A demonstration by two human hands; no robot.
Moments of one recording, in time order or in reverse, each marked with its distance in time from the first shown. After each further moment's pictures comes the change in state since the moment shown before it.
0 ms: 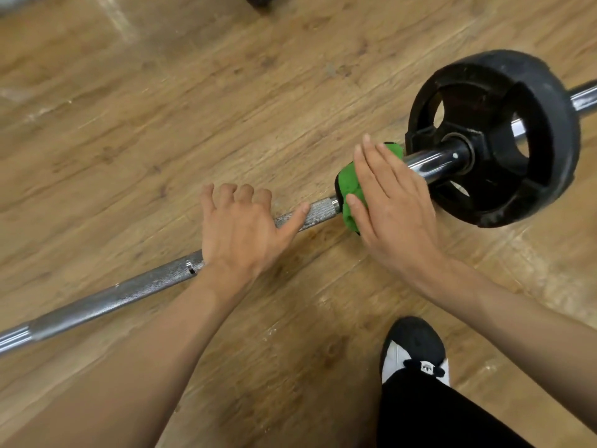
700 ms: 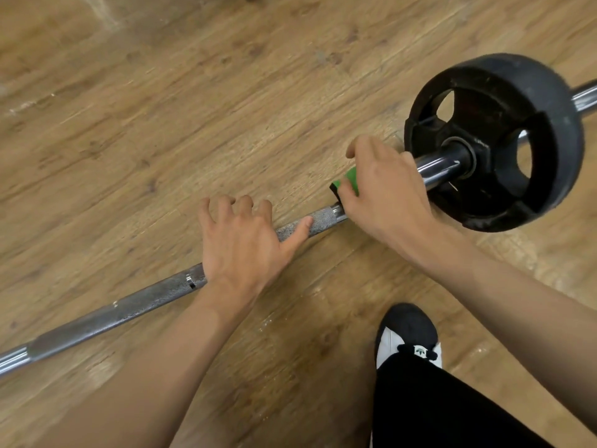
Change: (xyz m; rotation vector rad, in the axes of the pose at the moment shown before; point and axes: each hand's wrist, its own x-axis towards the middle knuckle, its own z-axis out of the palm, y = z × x) left_hand -0.029 0.015 -0.002 0.041 -0.061 0.012; right_hand 0.026 -0.005 -0.008 0.035 -0.189 0.171
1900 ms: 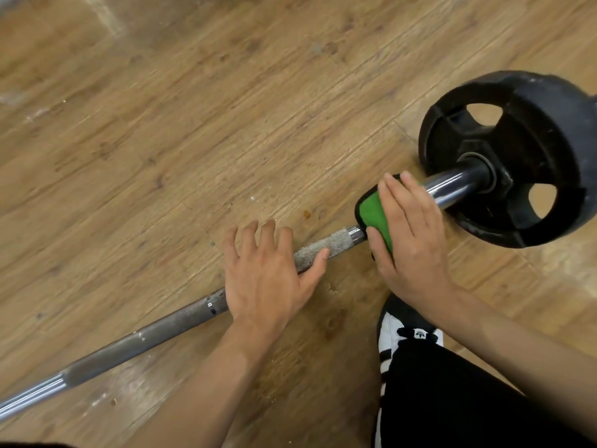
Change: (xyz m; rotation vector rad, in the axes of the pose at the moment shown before) left_hand -0.059 0.027 0.020 -0.065 0.144 0.044; right_hand -0.104 0.030 0.038 0.133 0.370 -0.154
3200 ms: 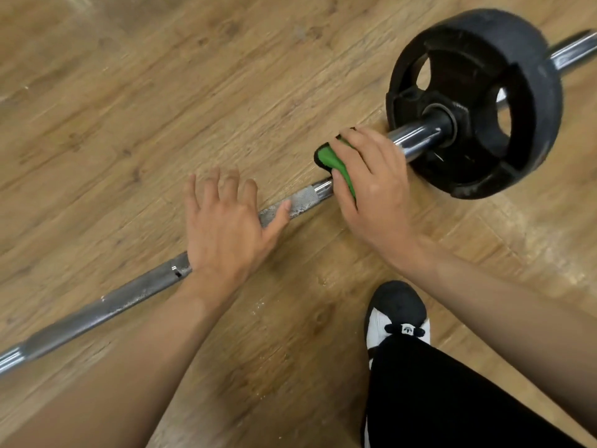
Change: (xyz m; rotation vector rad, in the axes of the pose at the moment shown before) left_hand 0.051 -0.030 -0.001 0.022 0.043 0.004; right_hand 0.057 0.004 0.031 0.016 0.102 -0.034
